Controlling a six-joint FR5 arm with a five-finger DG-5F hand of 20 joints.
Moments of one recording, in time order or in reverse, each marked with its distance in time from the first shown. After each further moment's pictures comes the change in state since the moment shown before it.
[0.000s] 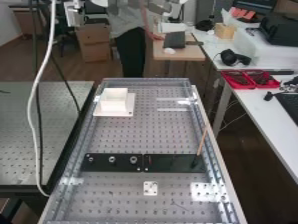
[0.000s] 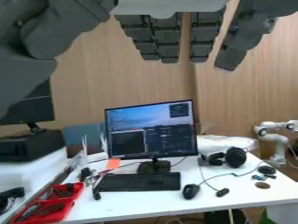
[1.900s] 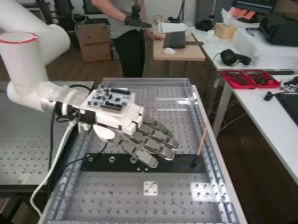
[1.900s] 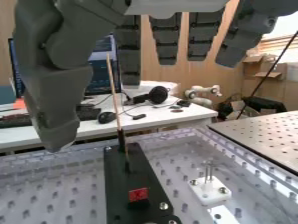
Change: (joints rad) arm -0.133 -0.316 -0.293 0.475 0.153 -0.034
